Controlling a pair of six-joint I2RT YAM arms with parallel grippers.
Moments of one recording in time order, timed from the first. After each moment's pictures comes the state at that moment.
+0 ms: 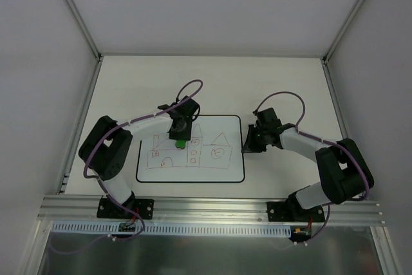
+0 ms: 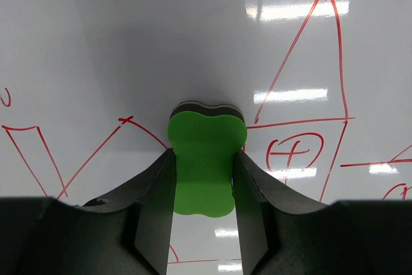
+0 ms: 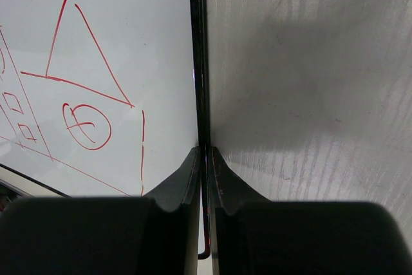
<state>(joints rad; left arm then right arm) -0.65 1.71 1.05 -0.56 -0.22 -0.53 0.44 1.47 0.67 -0.29 -0.25 0.55</state>
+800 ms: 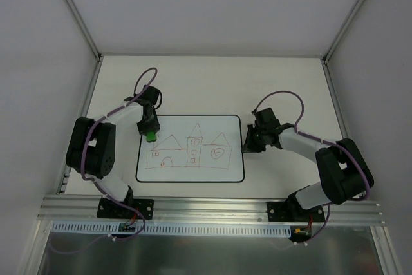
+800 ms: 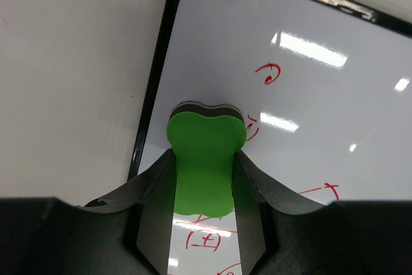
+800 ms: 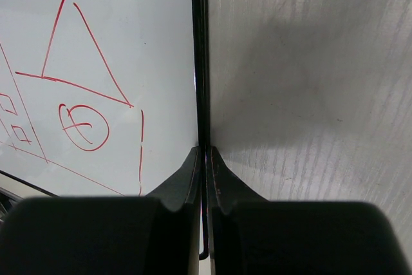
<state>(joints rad) -0.26 1.63 0.96 -0.60 -0.22 -0.54 0.46 1.47 0.67 -0.30 -0.22 0.55</state>
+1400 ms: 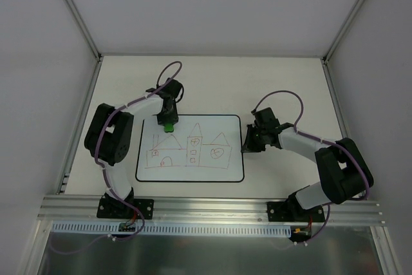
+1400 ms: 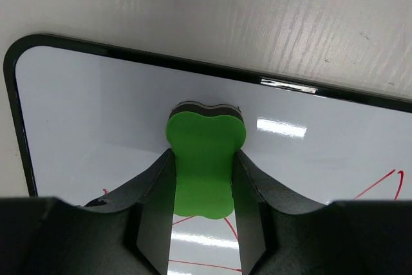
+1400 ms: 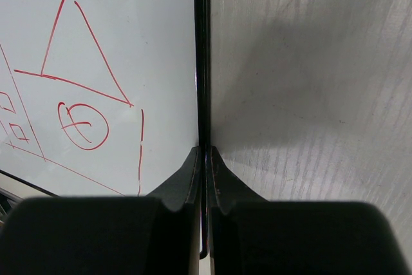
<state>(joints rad) -0.40 1.85 1.21 -0.60 -0.23 -0.55 0.47 1.47 0.68 -0.30 -0.21 0.55</state>
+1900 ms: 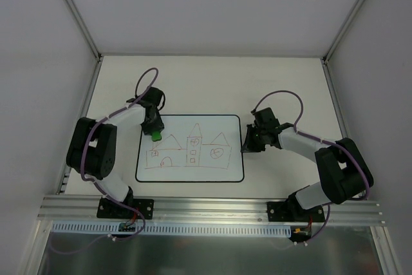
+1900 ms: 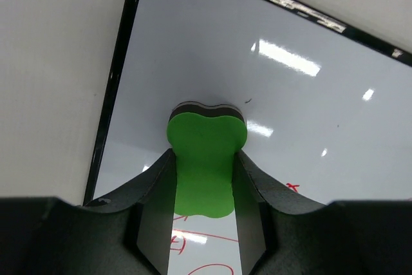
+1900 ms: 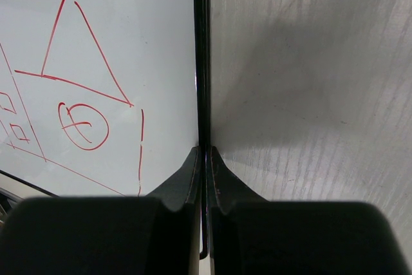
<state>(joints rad) -0.29 1.66 0.98 -0.58 -0.21 -0.64 0.47 1.47 0.68 -0.30 -0.21 0.55</state>
